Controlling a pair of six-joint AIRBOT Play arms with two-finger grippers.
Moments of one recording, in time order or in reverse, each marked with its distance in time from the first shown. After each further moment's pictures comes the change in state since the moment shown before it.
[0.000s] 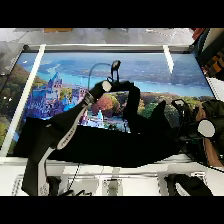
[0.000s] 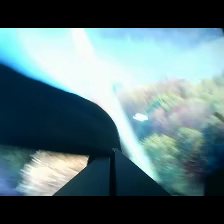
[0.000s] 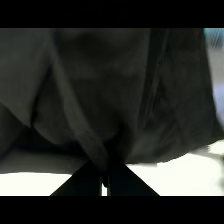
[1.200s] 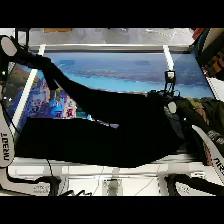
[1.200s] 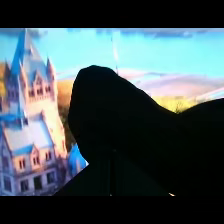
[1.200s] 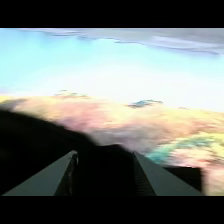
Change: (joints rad) left arm 0.557 0.481 -0.016 0.678 -0.735 0.002; right arm -0.079 -0.589 0.137 0.017 -1.102 0.074
